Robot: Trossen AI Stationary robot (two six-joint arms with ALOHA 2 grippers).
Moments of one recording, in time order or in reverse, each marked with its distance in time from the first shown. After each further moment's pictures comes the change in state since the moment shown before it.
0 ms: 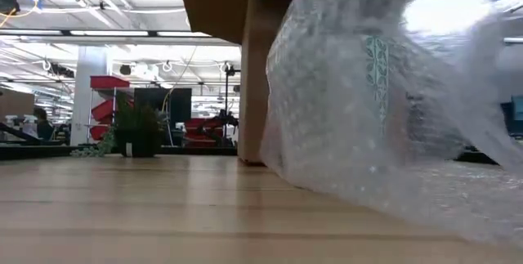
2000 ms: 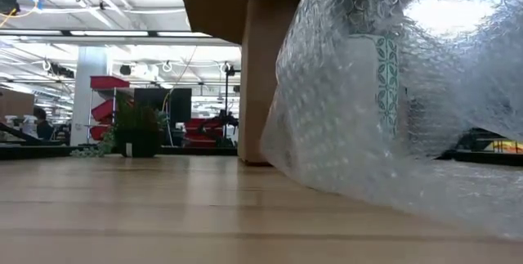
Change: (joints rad) left arm 0.000 0.000 0.000 0.042 0.071 -0.014; right arm 0.074 0.022 0.077 -0.015 0.103 -0.114
